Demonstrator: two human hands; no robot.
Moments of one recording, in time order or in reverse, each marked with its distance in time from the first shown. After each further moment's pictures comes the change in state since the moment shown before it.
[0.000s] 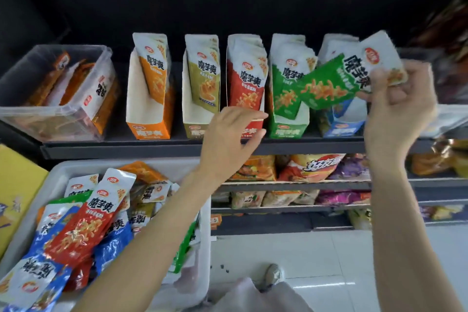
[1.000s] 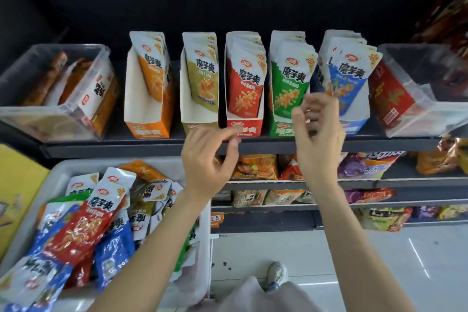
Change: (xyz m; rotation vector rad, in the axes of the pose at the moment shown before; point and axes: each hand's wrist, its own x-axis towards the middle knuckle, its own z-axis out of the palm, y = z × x) left_hand -0.035 -0.010 0.000 -0.053 0.373 0.042; right_hand -0.070 -0.007 0.038 0.018 -0.307 0.097
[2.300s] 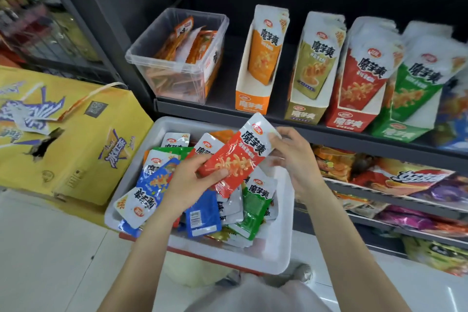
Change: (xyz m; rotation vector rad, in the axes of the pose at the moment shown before) left_hand -0.081 -0.061 -0.192 -0.183 -0.403 -1.045; right_hand -0.093 -0.047 0.148 0.452 -0.678 0.753
